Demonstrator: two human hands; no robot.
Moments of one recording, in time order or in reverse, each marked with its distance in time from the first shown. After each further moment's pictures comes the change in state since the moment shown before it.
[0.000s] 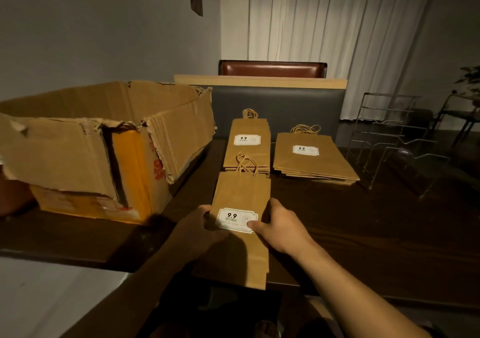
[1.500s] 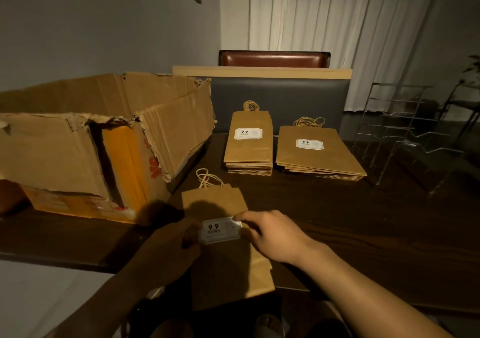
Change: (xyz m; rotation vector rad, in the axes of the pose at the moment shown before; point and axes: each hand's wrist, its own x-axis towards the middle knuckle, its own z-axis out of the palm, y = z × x) left_hand -0.017 -0.041 -0.021 0.232 -0.037 0.217; right_hand 0.012 0.004 0.008 -0.218 -0.145 -0.500
